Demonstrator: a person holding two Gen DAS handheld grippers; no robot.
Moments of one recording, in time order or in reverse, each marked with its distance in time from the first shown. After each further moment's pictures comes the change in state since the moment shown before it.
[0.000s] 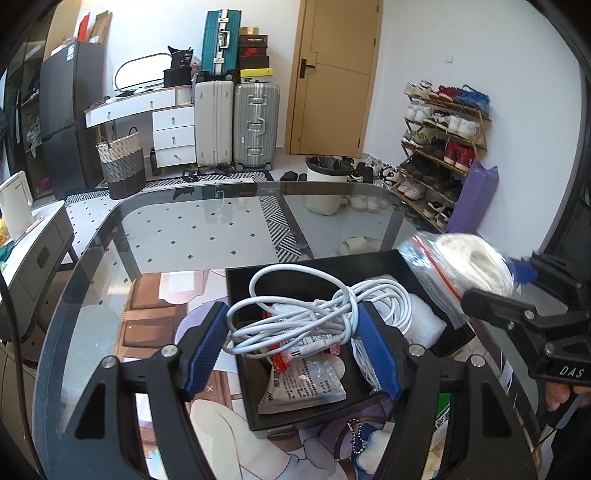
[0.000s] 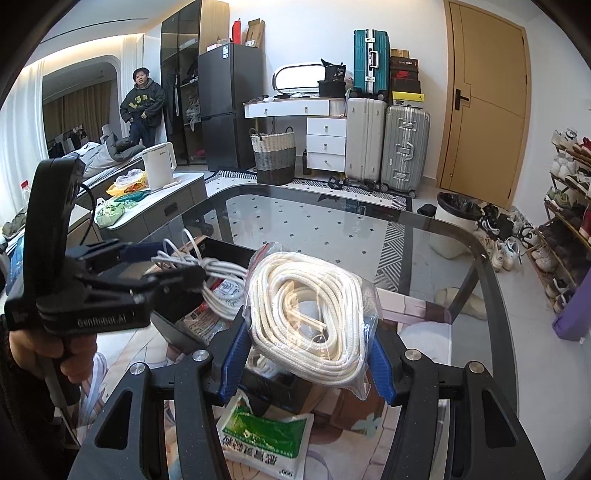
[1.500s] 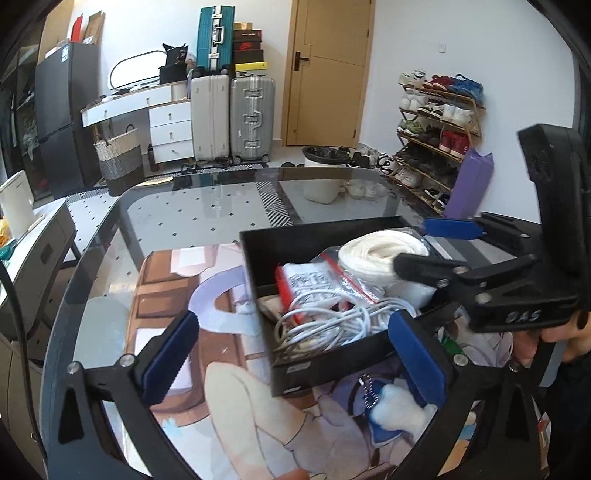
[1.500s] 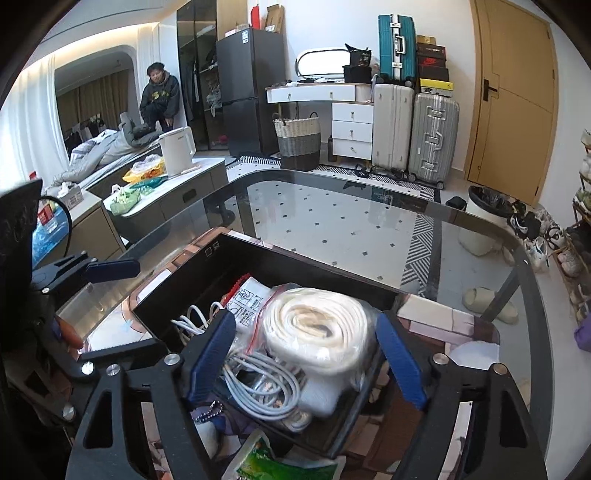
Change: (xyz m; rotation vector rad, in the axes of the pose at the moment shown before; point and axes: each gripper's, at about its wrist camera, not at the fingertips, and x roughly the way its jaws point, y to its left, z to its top) left arm -0.023 0.010 -0.025 0.013 0.027 -0.002; right arm 0.050 0.001 0.014 -0.015 0.054 0.082
